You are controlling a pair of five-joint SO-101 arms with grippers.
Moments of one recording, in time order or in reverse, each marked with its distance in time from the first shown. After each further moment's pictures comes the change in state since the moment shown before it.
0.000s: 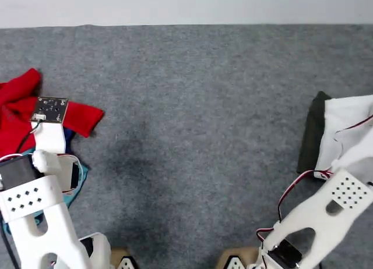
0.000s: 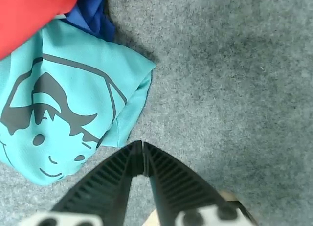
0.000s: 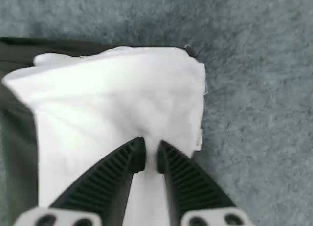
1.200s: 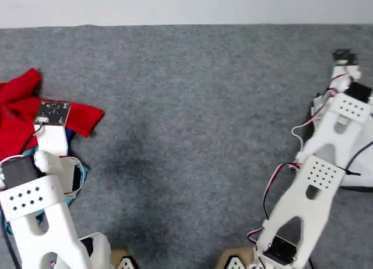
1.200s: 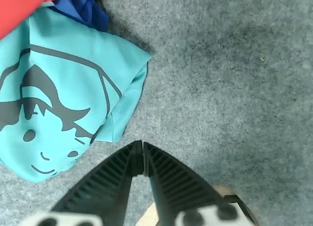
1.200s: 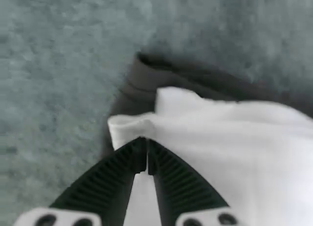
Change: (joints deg) left arm 0.0 0.0 2.4 0.0 0.0; right arm -14.9 15.9 -5.4 -4.7 -0.1
